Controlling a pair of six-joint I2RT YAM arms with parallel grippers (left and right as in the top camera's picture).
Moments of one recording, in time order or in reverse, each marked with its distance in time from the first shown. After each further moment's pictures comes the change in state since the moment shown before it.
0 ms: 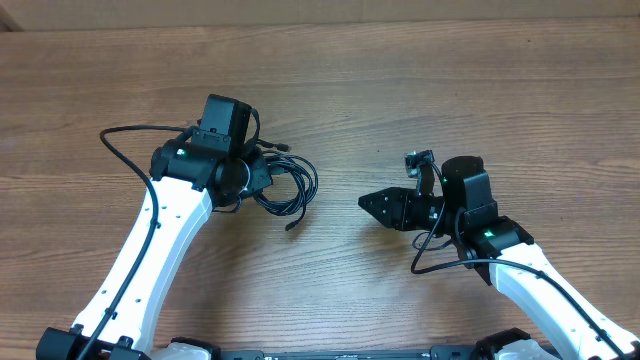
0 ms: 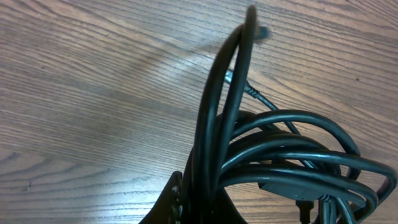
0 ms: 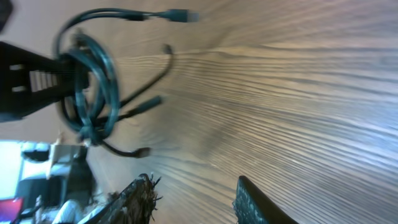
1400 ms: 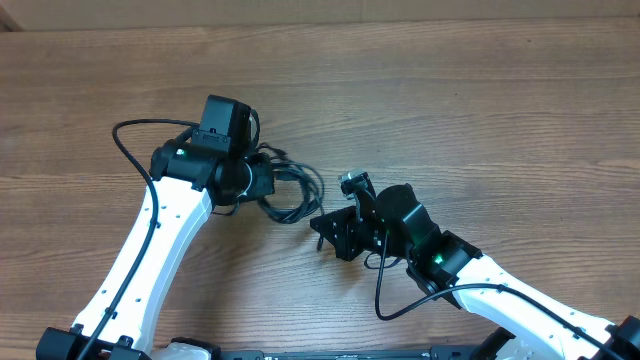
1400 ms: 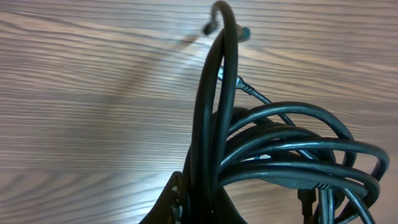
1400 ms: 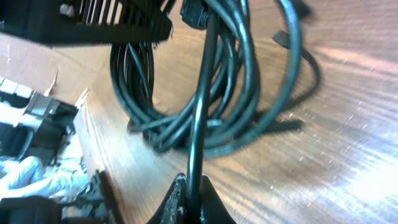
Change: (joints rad) left arm 0.000 0.000 -0.005 -0.019 0.051 0.209; right arm 0.405 0.050 0.000 0.203 0.272 -0.003
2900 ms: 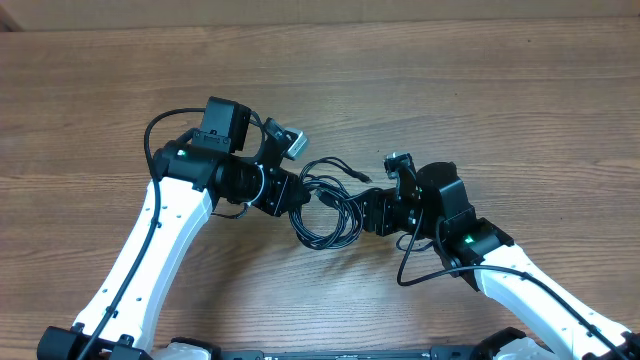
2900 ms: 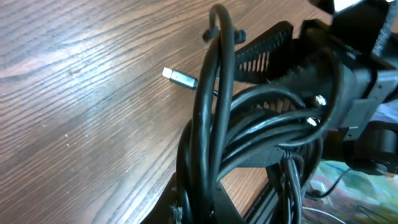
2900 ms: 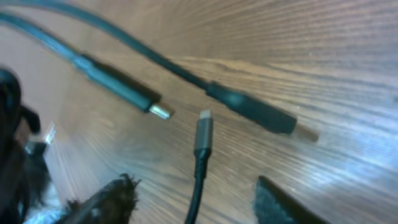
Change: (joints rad) left arm 0.000 0.001 -0.010 0.005 0.559 0.547; right arm -0.263 -0.024 0.000 -0.136 -0.058 -0.050
